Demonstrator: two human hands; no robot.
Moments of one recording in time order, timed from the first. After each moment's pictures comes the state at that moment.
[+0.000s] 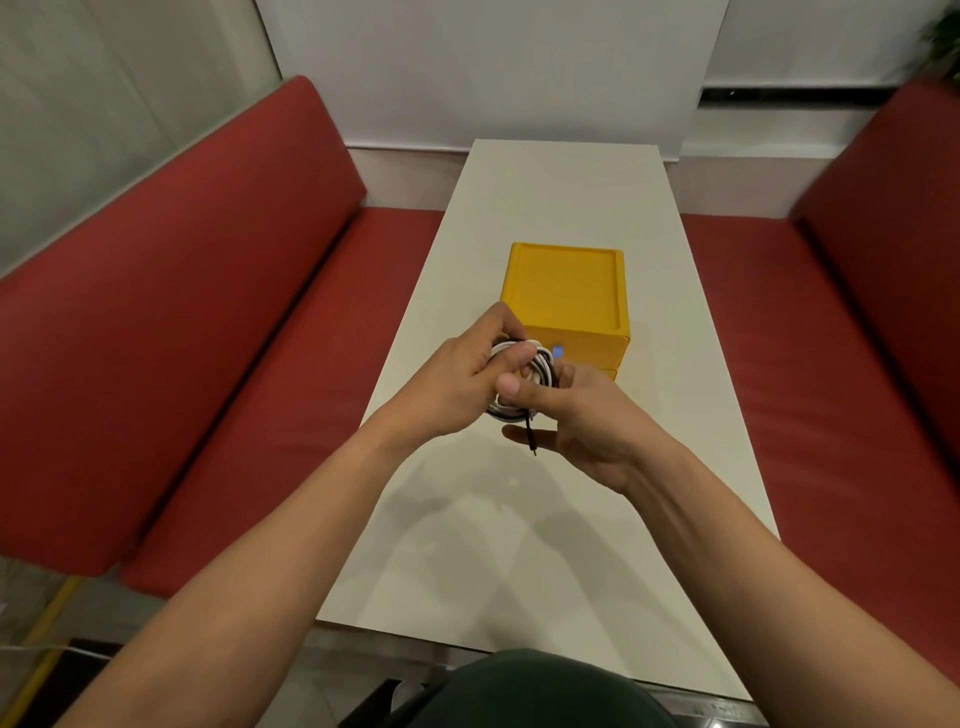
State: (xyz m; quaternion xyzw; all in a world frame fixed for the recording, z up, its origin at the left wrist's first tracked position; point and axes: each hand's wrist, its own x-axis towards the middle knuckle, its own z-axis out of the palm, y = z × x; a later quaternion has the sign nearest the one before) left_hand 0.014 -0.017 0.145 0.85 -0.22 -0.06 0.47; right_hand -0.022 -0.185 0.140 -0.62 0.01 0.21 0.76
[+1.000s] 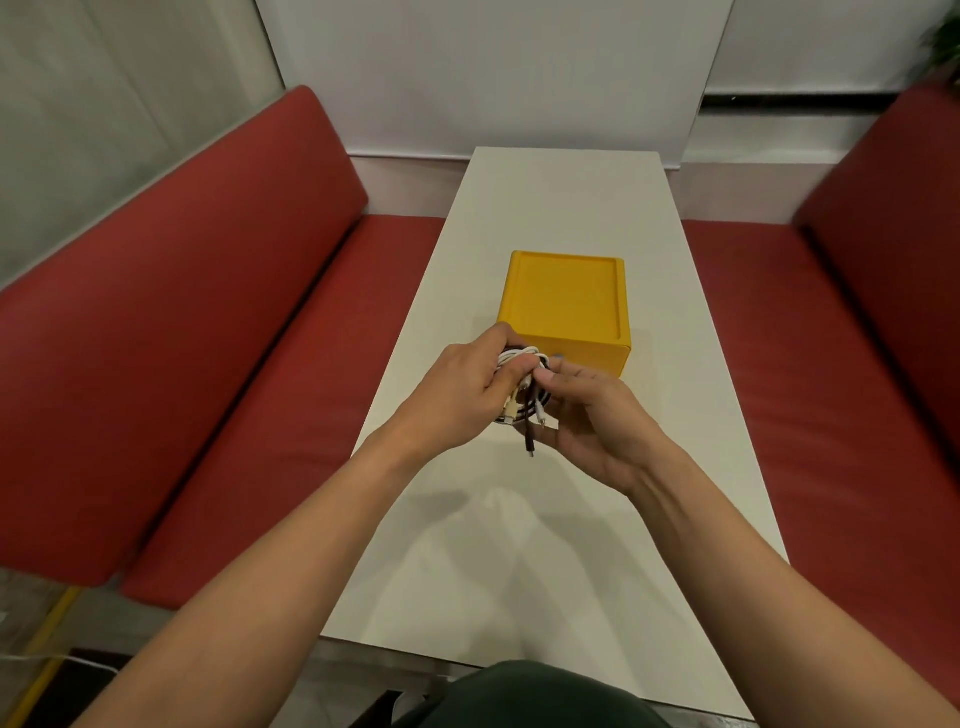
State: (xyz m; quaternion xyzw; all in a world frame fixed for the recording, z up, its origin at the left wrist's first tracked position) left_hand 0.023 -0.024 0.133 0.90 -0.23 0.03 0.38; right_hand -0.001 -0.199 0.118 -0.53 0.03 0.21 0.82
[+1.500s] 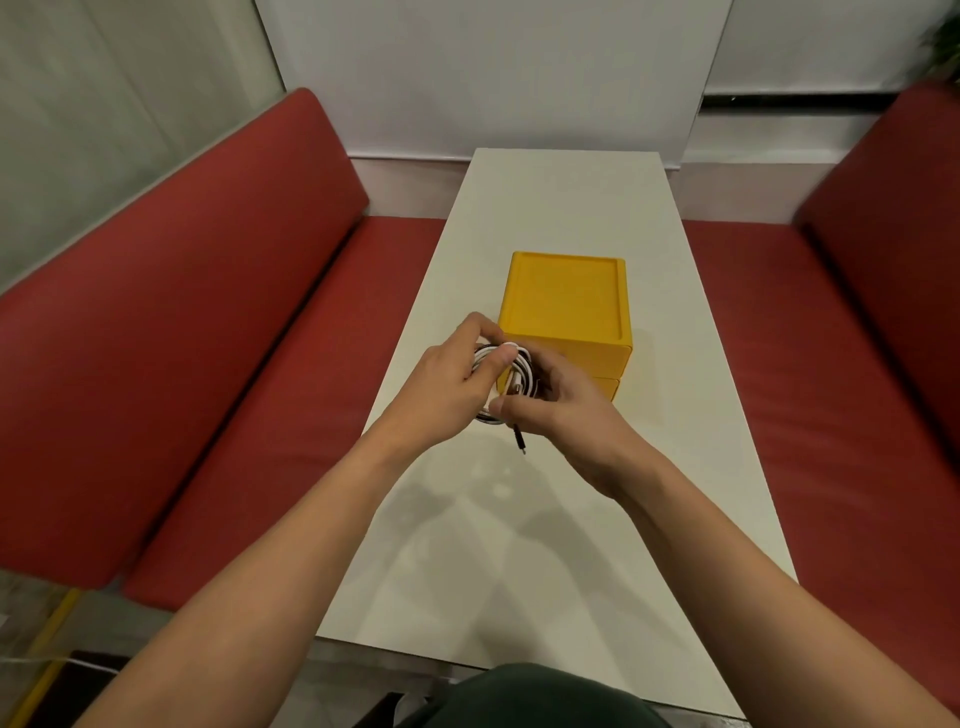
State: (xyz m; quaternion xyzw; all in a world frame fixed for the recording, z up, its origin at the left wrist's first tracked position) left_hand 0.024 -0.012 0.134 0.88 -0.16 0.02 0.44; right_hand -0.008 -0.178 0.127 -0.74 -0.06 0.11 0.67
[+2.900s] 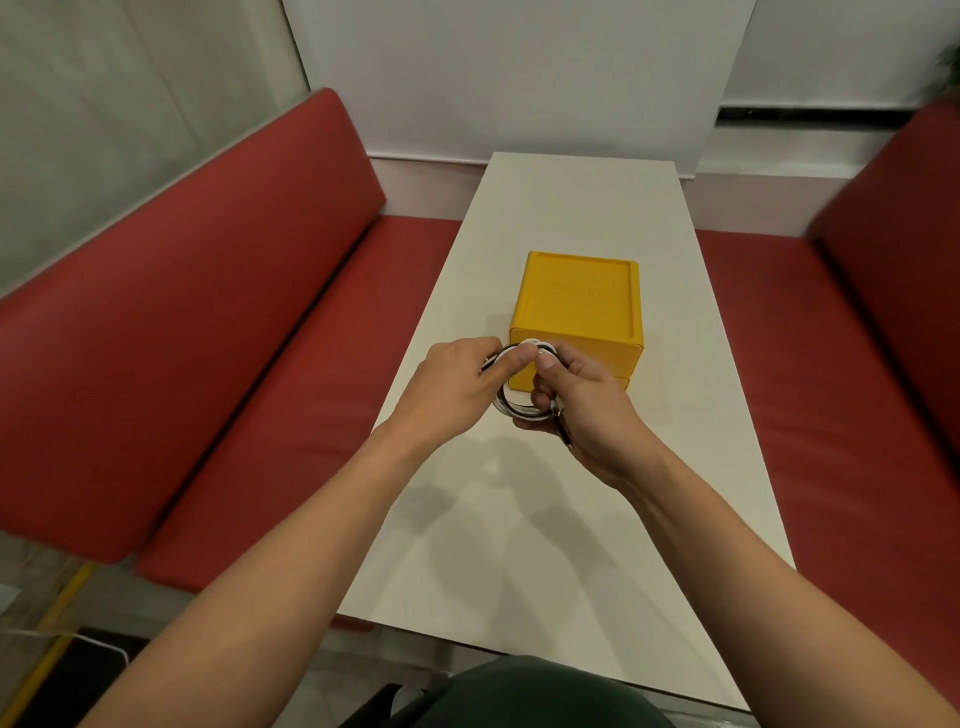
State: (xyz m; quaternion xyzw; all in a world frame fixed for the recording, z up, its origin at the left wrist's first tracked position) left_hand 0.009 -0.010 0.139 0.93 -0.10 0.02 0.34; right_hand -0.013 -0.170 0.125 -0.67 -0.01 0.11 0.74
